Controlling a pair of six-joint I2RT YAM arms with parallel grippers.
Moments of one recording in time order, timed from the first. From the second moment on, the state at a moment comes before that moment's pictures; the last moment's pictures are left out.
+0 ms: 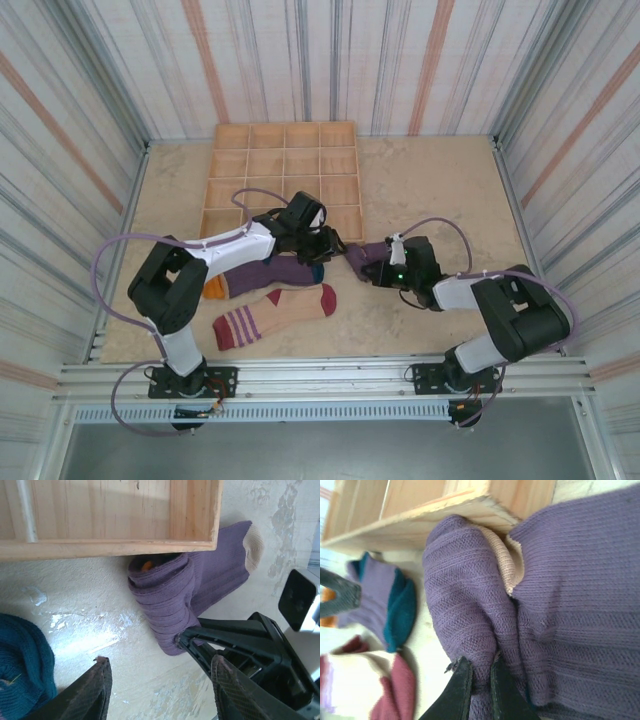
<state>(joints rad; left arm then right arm) -0.71 1.77 1.17 -0.33 0.39 -0.90 0.37 1.50 0.35 0.46 -0.49 0.60</state>
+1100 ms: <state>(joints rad) -0.81 2.06 1.34 -0.21 0.37 -0.95 0.11 1.75 0.33 0.72 -0.94 0.94</state>
